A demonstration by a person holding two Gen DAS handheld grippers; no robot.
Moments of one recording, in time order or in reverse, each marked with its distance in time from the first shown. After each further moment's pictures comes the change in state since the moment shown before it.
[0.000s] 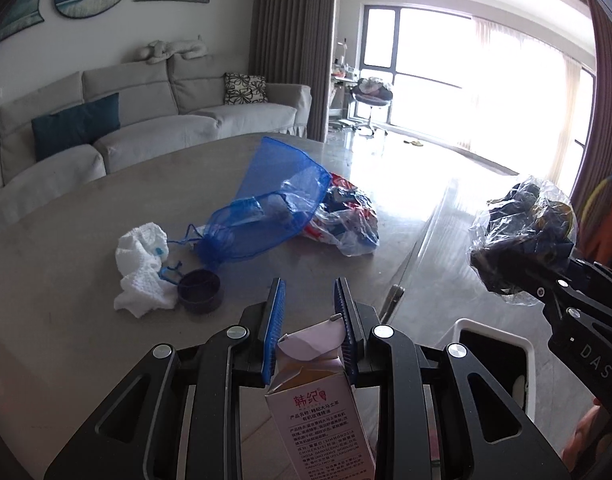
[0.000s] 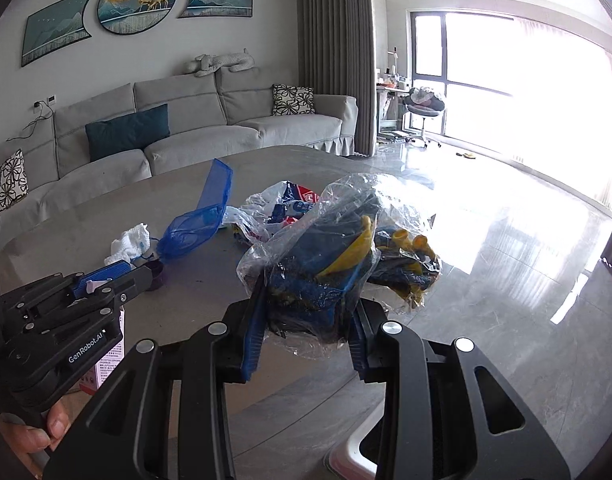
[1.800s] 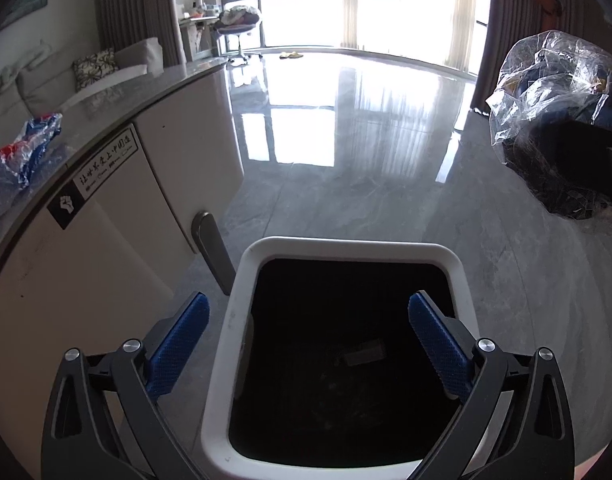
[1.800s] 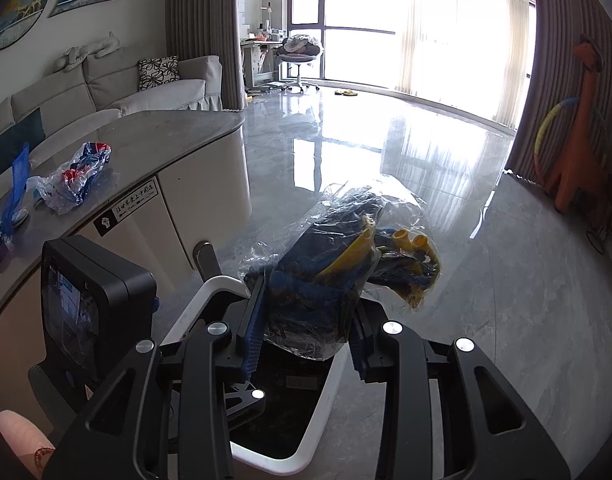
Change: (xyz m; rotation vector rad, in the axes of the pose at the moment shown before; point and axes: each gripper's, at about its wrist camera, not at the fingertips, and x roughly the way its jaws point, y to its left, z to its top) left arm 0.138 -0.257 -0.100 0.332 0.251 -0.270; right arm -0.007 -0.184 -0.091 0.221 0.159 -0.360
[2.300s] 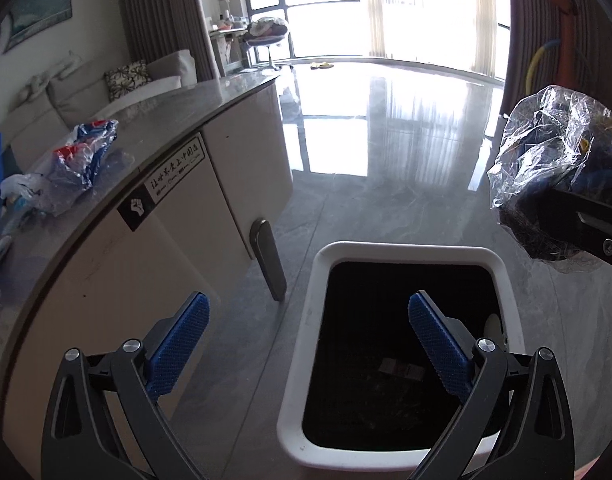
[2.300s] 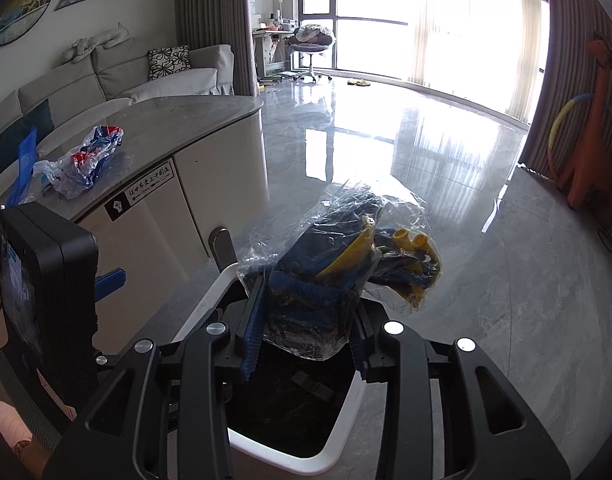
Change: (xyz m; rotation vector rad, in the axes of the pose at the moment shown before) left arm -0.022 0.035 -0.003 -0.007 -0.040 0.147; right arm 0.013 0.015 -0.009 -0.021 0.042 0.043
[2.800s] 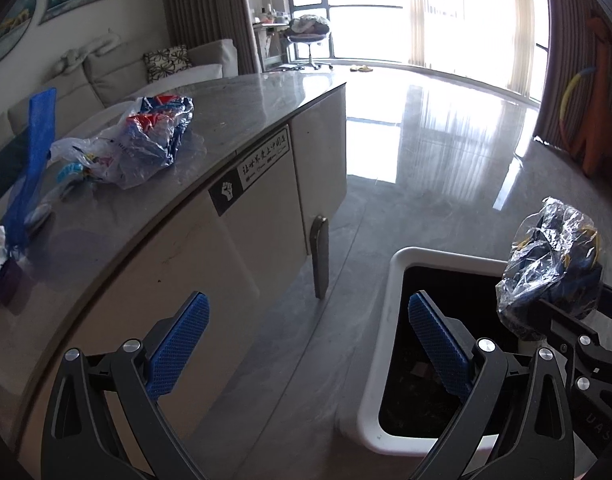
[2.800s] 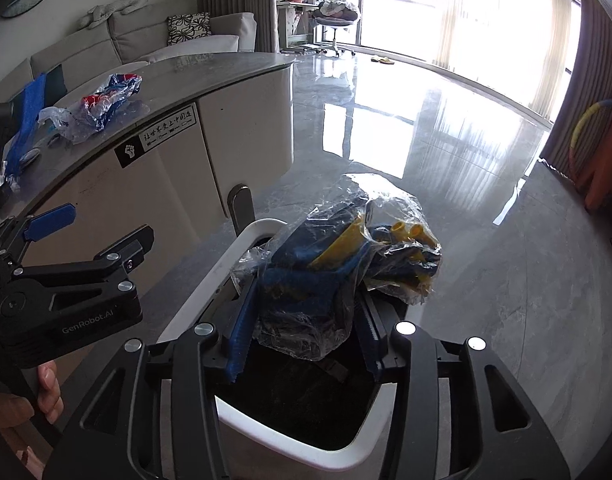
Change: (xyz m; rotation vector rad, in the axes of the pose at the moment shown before) left arm -0.009 0.060 -0.001 -0.104 0.005 0.068; right arm 0.031 0.021 -0.023 -0.078 0.126 0.040
